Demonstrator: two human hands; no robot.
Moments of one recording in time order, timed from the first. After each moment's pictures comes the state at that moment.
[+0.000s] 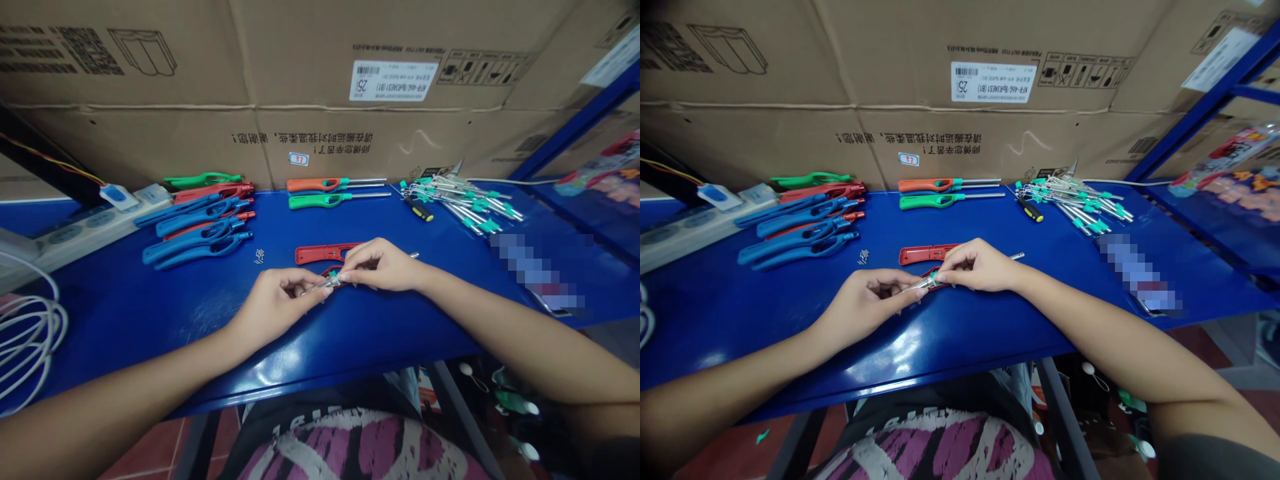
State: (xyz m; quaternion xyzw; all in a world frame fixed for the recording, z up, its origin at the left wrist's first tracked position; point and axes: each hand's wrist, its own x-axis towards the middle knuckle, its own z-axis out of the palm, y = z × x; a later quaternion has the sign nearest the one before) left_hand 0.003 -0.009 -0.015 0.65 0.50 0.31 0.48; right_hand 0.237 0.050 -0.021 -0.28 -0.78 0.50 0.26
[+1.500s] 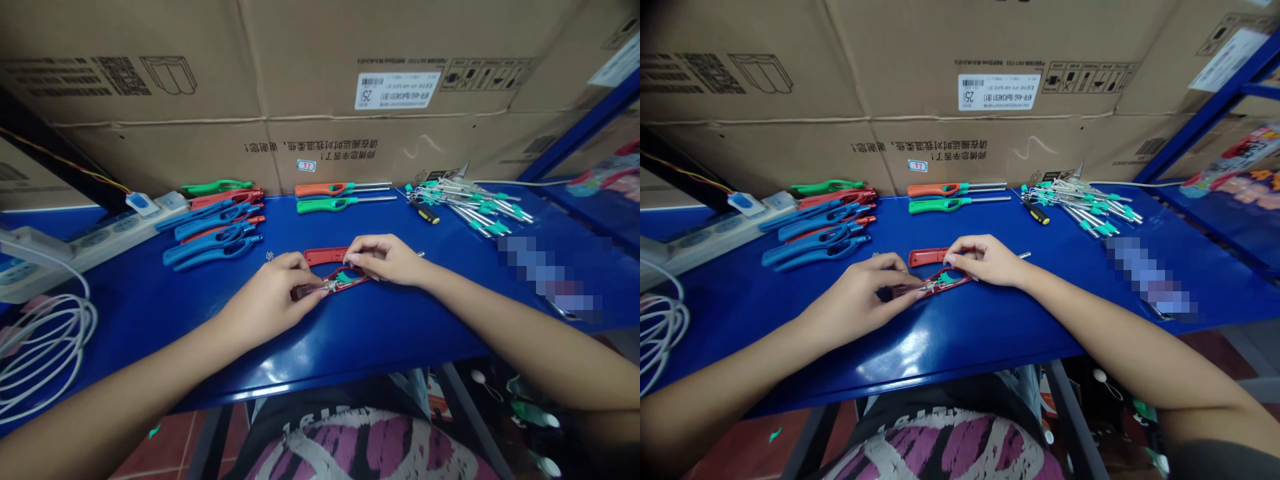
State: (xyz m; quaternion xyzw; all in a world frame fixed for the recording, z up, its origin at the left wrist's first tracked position) left_hand -0.017 -0.005 0.009 0.84 0.43 0.22 0.23; right_hand 0.234 0.053 -0.023 -0.34 -0.71 0.54 0.31
